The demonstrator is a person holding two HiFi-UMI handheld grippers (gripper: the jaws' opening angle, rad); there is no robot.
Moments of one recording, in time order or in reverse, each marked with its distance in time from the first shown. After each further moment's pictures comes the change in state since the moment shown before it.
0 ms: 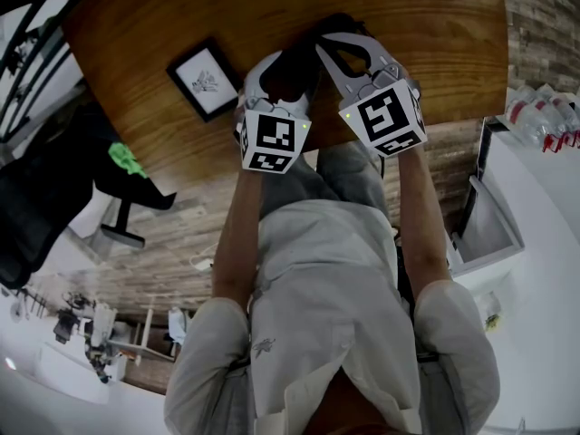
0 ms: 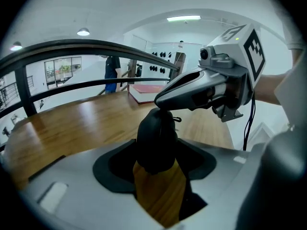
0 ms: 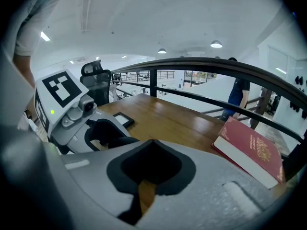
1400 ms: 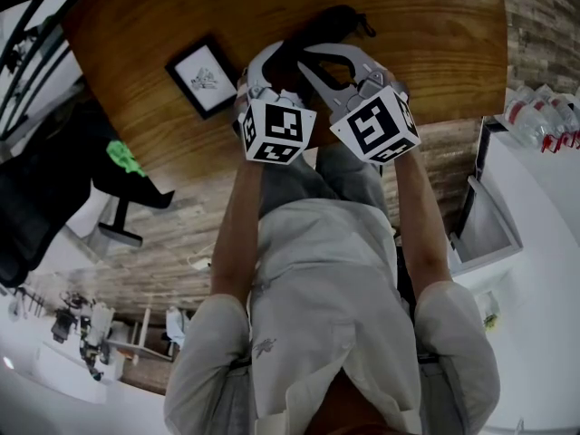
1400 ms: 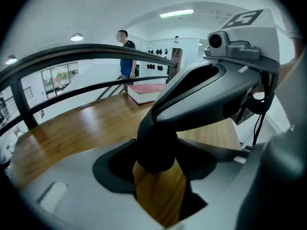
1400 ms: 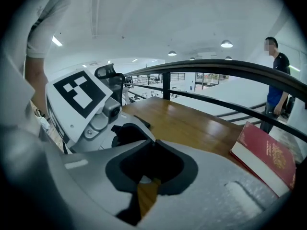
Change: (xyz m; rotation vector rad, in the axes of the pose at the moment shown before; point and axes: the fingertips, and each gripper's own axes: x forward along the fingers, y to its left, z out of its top) left arm 0.009 0.003 0.011 0.083 0.019 0.028; right arm 0.000 0.039 0.010 -0.045 -0.028 0.131
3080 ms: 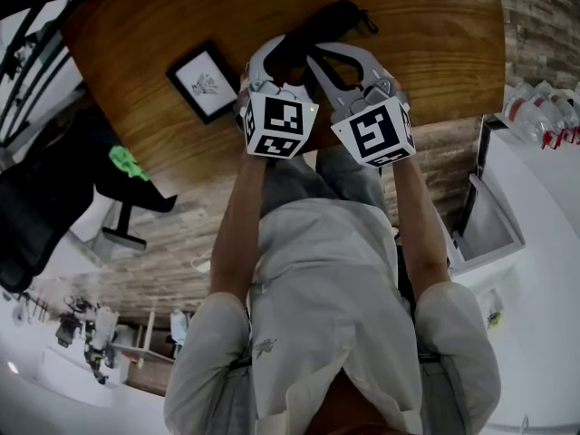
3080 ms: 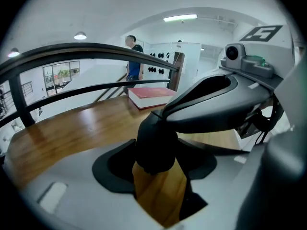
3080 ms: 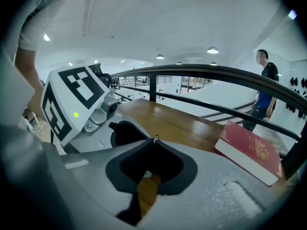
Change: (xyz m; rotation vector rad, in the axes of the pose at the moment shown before) left arm 0.010 0.007 0.016 -0.043 -0.037 -0.017; right arm -0.009 -0.022 -0.002 0.047 -0.038 -0.174
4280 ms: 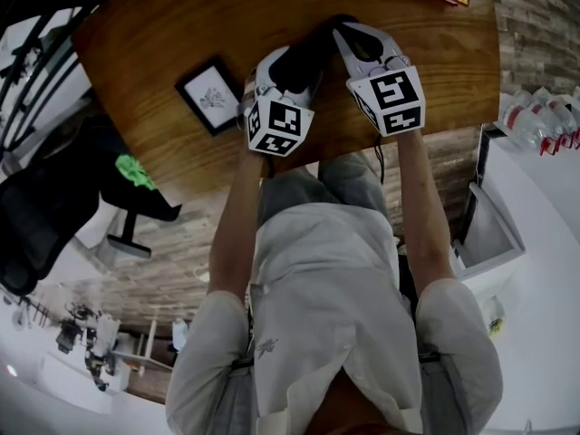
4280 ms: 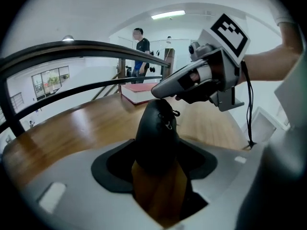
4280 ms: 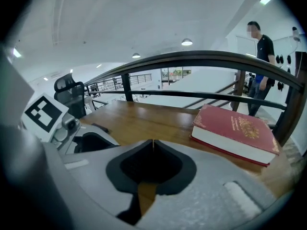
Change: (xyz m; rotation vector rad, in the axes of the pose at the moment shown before) left arm 0.022 0.003 -0.019 0.118 0.006 -0.060; right arm 0.016 -0.086 -0.024 0.243 0.039 -0.148
